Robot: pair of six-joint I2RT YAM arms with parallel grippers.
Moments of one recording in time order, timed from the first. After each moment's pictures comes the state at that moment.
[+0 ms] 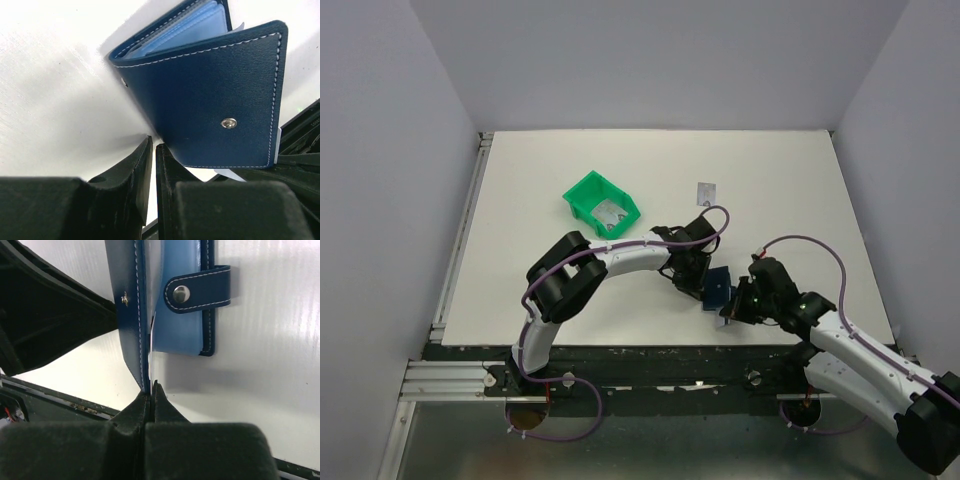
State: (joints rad) left arm -0.97 2.04 1.43 -0.50 0.27 -0.64; right arm 0.57 0.79 0.37 -0.51 -0.09 0.81
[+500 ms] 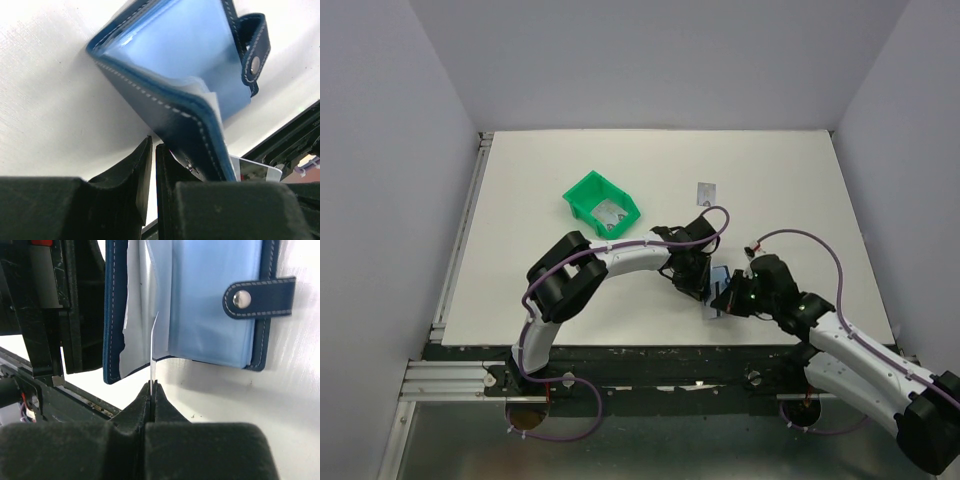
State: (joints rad) left arm -0.97 2.04 1.43 -0.50 0.27 -0.64; right arm 0.57 0.79 0.35 -0.33 -0.17 0.74
